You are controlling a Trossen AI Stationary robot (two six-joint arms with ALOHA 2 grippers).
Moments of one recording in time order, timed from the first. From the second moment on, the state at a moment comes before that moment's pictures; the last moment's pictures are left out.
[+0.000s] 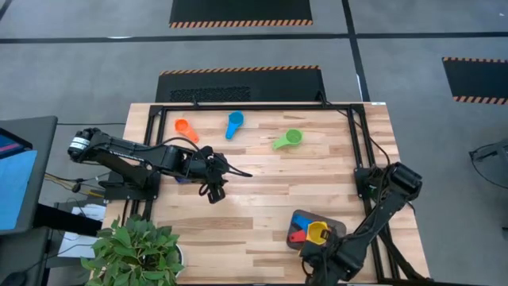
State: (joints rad) left arm -0.18 1.36 1.16 -0.81 -0.24 -0.45; right arm 0.89 1.92 1.42 -0.89 0.16 1.35
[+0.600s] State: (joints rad) left arm -0.23 1.80 1.26 -0.23 -0.06 -0.44; right arm 0.89 1.92 1.42 -0.95 0.16 1.41
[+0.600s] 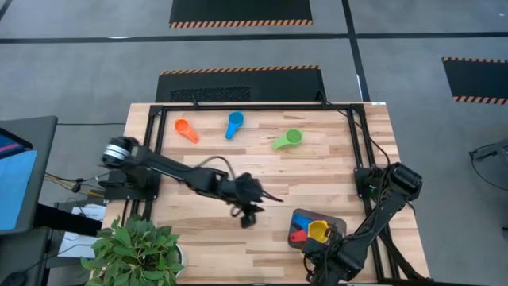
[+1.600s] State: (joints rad) left arm -0.20 2.30 1.84 -0.31 -0.02 -0.27; right arm 0.91 1.92 1.42 -0.91 0.18 1.41
